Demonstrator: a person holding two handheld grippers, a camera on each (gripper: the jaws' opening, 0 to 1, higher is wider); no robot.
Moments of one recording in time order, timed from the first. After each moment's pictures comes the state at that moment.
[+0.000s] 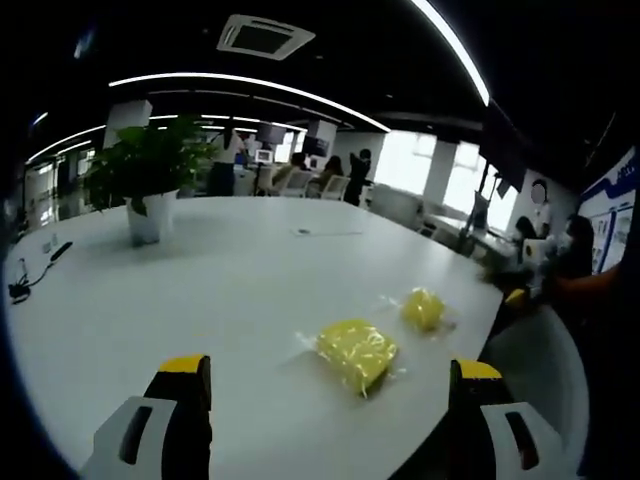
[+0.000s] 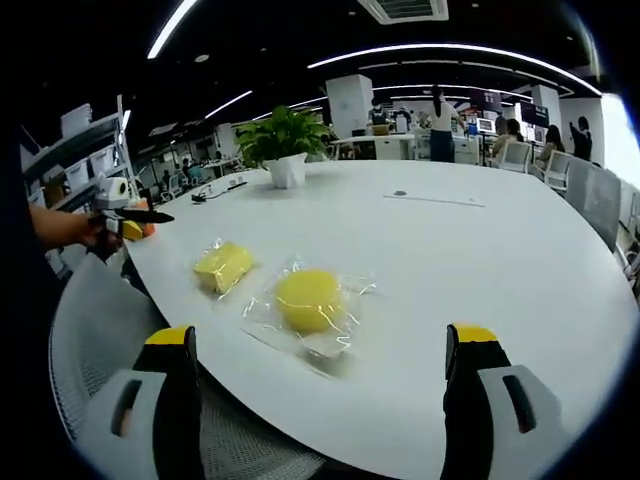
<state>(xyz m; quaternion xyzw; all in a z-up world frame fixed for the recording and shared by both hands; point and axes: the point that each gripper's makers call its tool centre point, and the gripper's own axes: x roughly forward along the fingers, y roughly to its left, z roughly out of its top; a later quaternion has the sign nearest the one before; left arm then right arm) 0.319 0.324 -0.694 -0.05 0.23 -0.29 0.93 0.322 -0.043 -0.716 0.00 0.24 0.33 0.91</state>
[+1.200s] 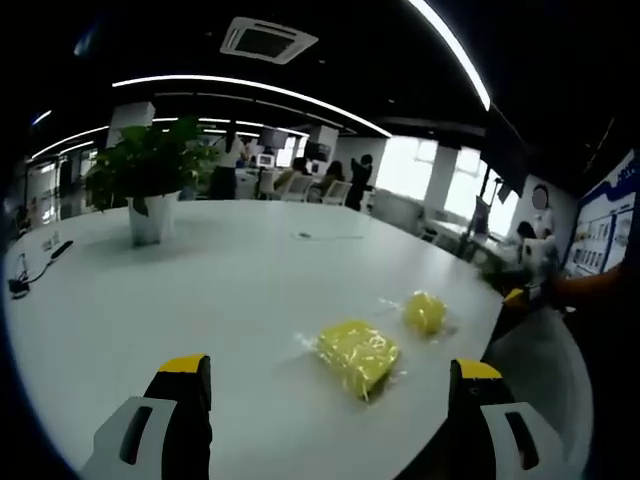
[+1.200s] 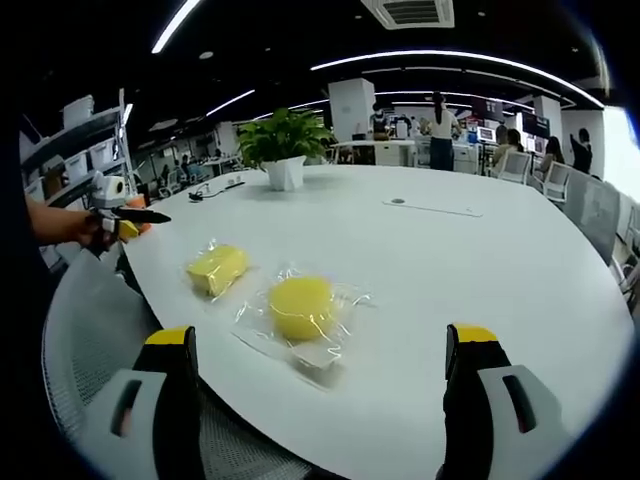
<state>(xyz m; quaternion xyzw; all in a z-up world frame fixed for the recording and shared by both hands) 0.318 0.325 -0.697 -0.05 0.22 -0.28 0.93 0.333 -0.041 -0.711 -0.02 0.23 0.33 0.92</state>
